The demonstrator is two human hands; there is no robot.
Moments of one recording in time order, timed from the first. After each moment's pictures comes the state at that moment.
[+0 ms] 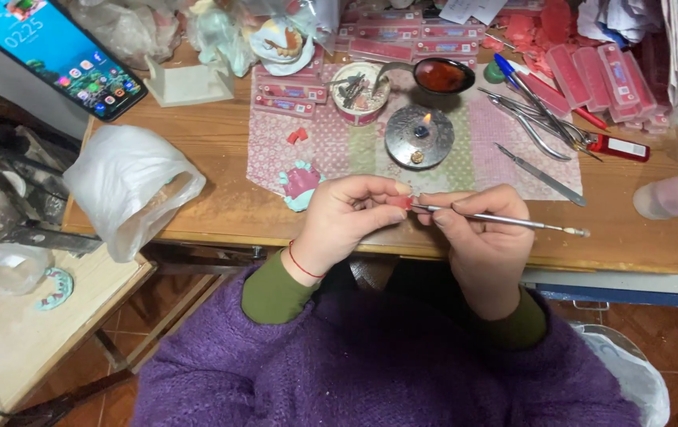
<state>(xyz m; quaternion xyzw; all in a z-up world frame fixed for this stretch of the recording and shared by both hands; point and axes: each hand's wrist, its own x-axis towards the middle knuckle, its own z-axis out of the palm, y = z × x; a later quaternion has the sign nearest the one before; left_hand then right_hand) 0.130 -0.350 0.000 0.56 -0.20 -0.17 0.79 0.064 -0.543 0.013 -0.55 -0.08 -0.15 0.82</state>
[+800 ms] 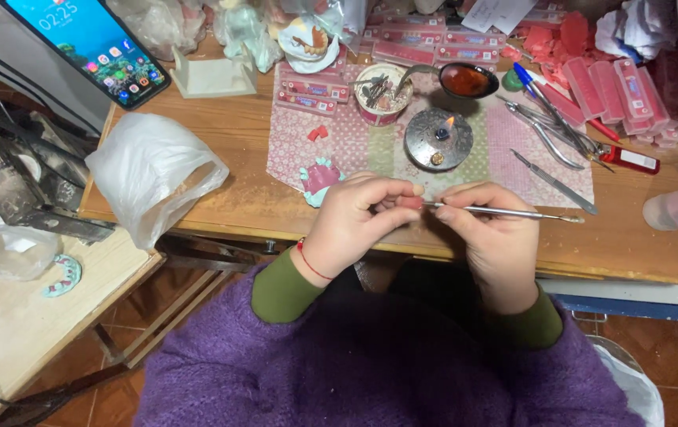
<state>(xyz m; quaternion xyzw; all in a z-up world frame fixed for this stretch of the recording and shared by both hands) 0.123 -0.333 0.024 0.73 -0.29 0.02 0.61 0.075 -0.553 0.007 -0.65 -0.08 -0.12 0.75</state>
